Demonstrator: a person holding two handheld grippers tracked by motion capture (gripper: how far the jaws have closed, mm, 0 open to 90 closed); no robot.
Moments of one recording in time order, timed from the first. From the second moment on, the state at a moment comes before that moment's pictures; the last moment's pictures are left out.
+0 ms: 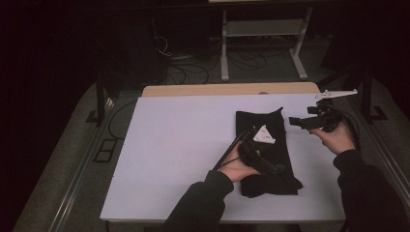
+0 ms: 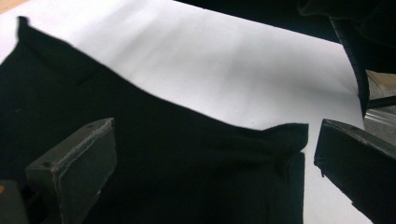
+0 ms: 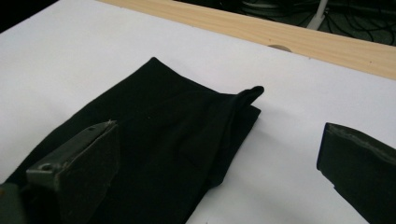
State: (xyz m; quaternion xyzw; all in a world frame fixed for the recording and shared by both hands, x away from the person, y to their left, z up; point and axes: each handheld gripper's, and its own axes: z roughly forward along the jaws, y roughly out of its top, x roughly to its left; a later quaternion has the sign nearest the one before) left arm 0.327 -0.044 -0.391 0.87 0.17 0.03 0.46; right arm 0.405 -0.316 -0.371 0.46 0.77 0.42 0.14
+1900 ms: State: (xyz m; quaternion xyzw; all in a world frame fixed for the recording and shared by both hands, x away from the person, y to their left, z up) left arm 0.323 0.107 -0.370 0.84 0.25 0.11 0.47; right arm 0.343 -0.318 -0.356 0.43 0.77 0.45 0.16
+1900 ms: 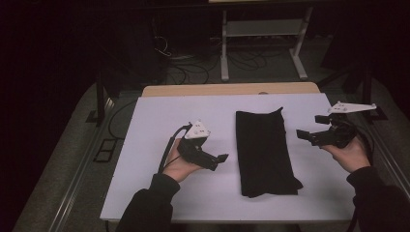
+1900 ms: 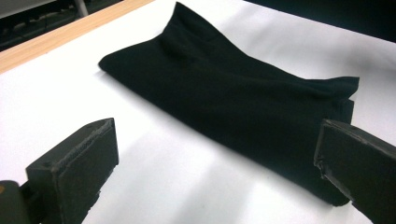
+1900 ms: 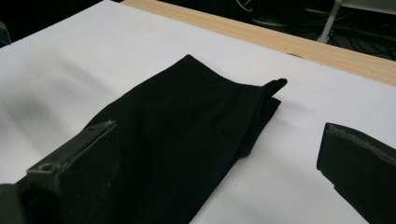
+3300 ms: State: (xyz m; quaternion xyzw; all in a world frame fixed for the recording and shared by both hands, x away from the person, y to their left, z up) left arm 0.310 0.178 -0.388 0.82 0.30 0.13 0.47; right arm 0.295 -0.330 -0.386 0.42 0.78 0.44 0.15
